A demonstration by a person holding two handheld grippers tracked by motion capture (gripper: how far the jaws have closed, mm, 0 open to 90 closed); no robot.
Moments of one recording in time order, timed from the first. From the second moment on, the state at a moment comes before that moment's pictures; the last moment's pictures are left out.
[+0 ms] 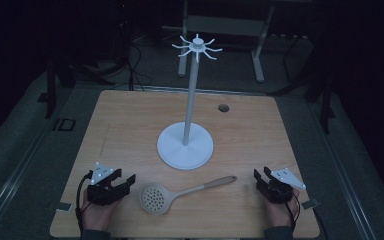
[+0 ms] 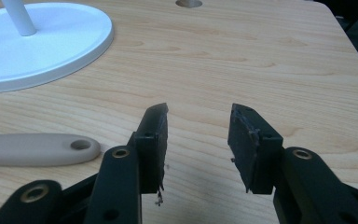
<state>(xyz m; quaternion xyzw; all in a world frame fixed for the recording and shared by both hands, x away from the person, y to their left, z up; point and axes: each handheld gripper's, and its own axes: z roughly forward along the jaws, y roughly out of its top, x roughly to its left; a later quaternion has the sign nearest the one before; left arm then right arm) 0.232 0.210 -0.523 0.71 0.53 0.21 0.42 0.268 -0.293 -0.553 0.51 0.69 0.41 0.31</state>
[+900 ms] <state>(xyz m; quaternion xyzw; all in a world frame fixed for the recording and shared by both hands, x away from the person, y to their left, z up) 0.251 0.184 -0.494 0.74 0.48 0.20 0.43 0.270 -0.303 -0.554 0.52 0.68 0.40 0.31</state>
